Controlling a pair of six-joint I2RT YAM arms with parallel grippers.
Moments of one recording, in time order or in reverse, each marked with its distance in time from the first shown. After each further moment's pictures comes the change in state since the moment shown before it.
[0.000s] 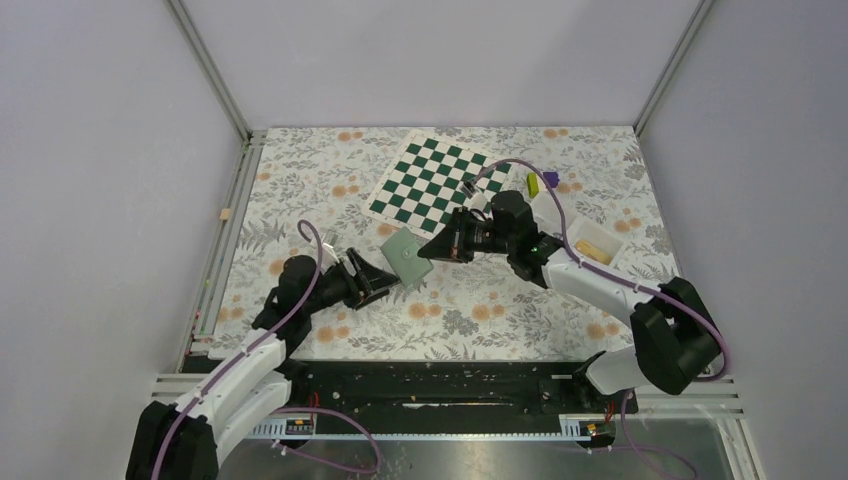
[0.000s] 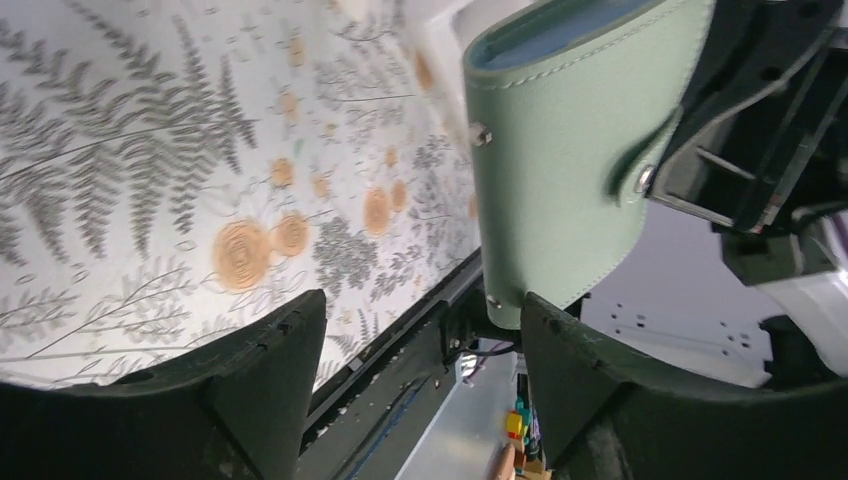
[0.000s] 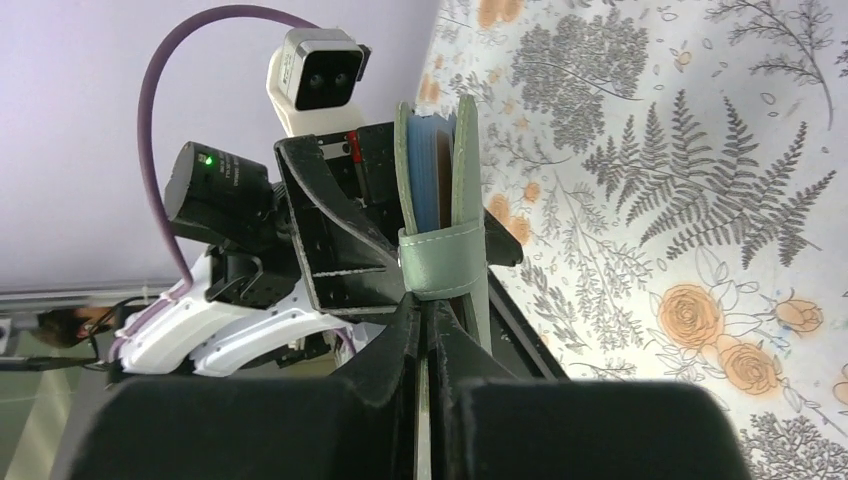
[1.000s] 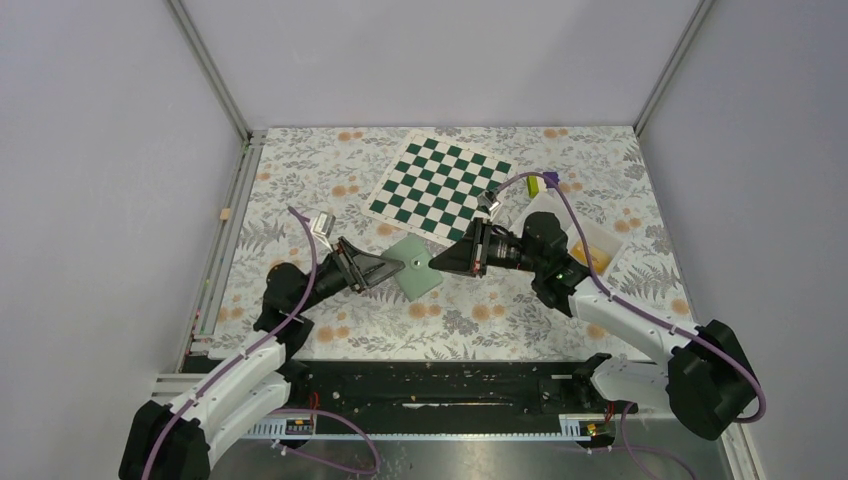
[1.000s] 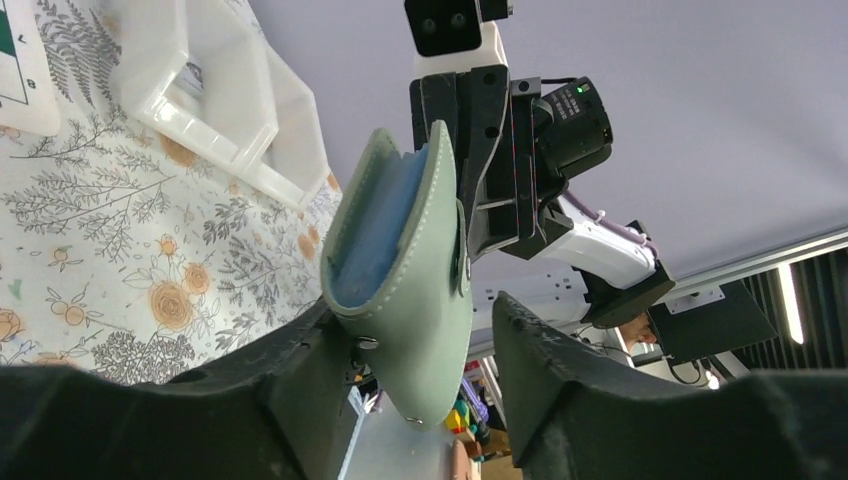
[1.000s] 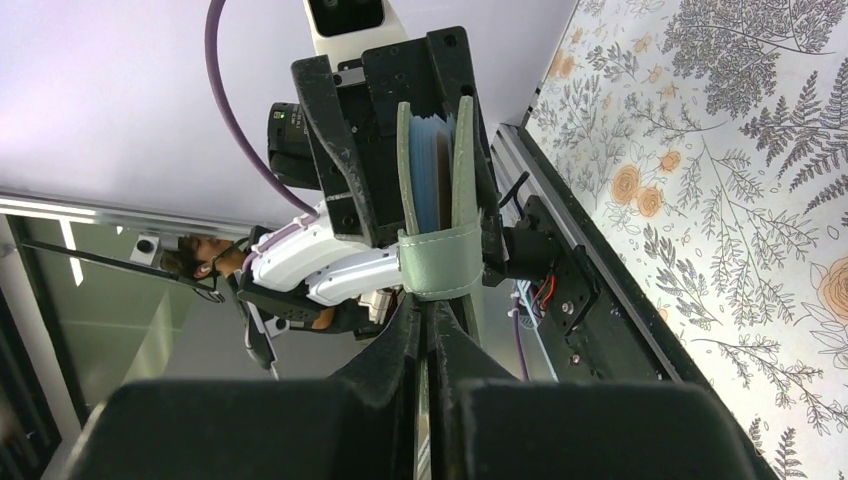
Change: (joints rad) left arm -0.076 -0.039 0.012 0.514 0.075 -0.185; right arm -0.005 -0.269 -0.206 0.235 -0.095 0.230
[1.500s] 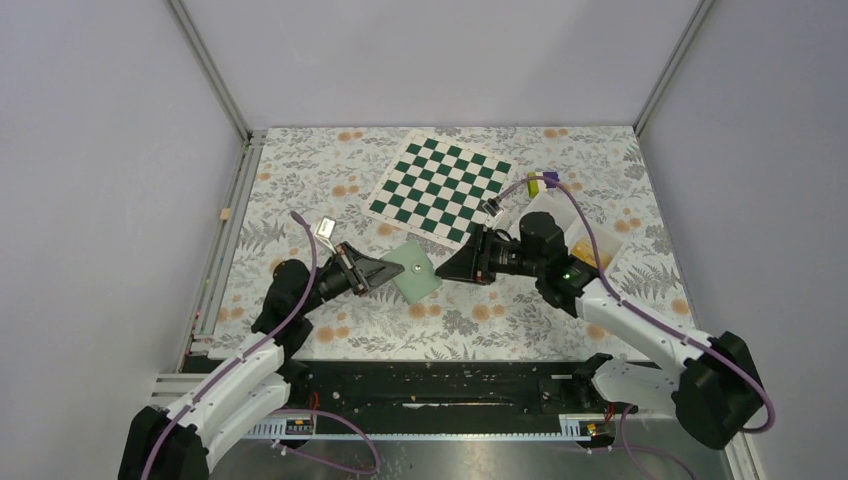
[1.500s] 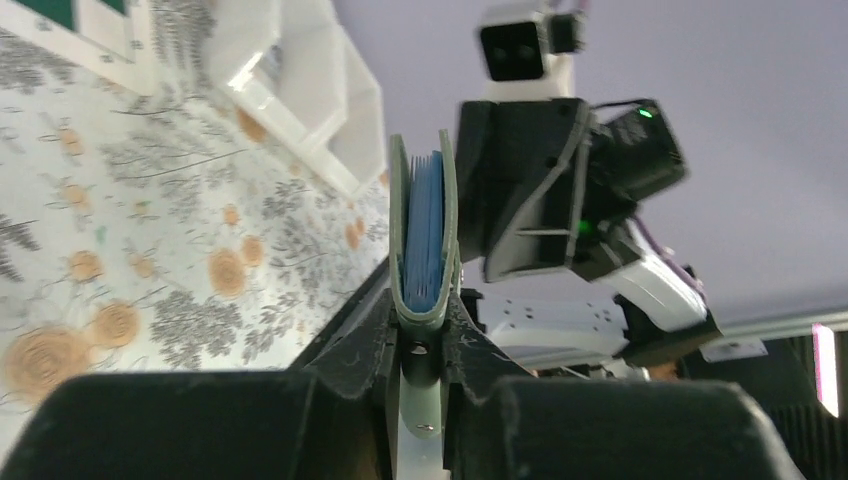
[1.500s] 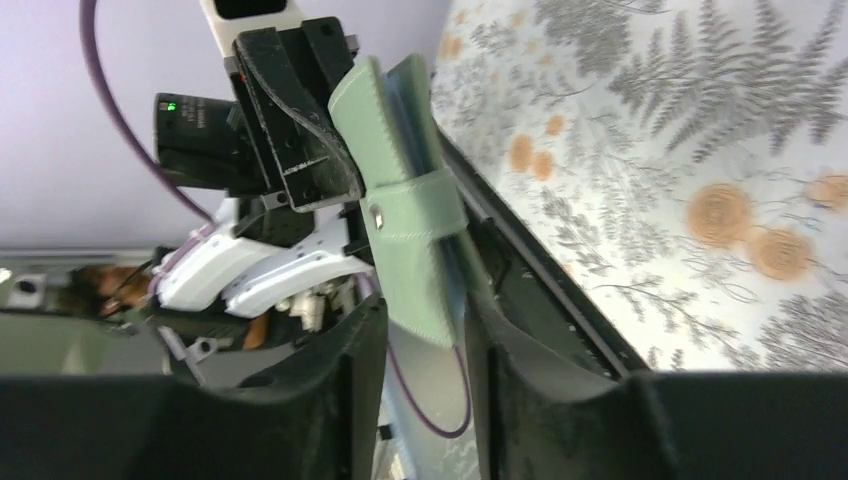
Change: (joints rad) left arm -0.006 -0.024 -0.006 -0.139 -0.059 0.016; right arm -0.001 -0.031 0.015 -0.248 0.056 -0.147
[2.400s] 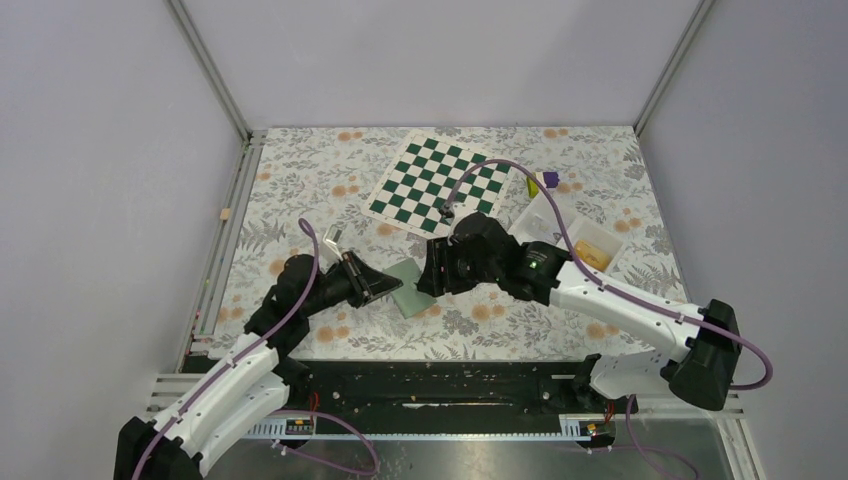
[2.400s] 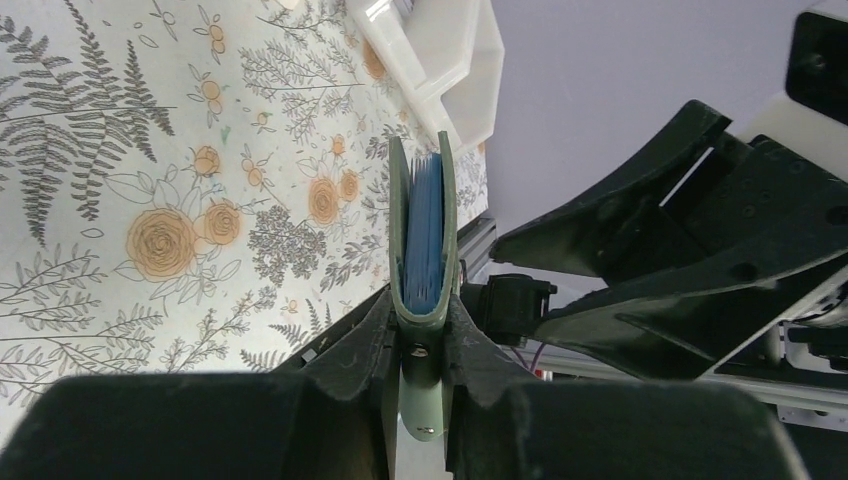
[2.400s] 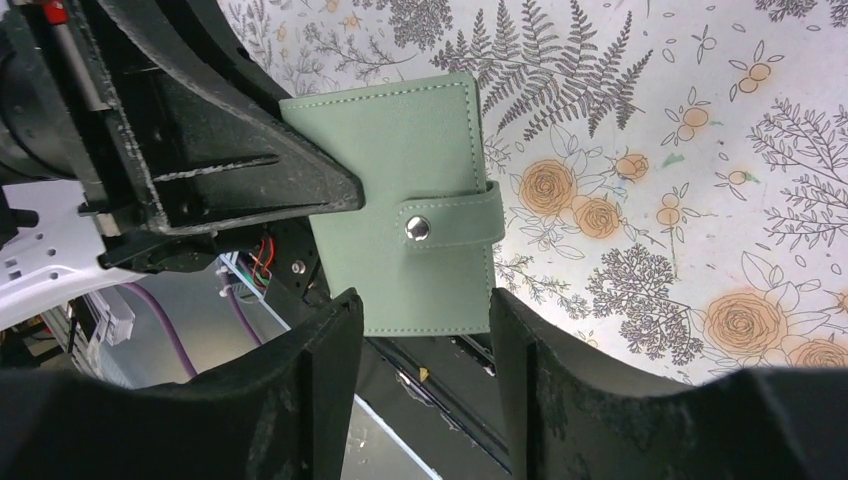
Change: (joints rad) left arm -0.050 -0.061 0.111 -0.525 -0.115 0.128; right arm 0.338 0.136 0.436 -0.706 0.592 -0.396
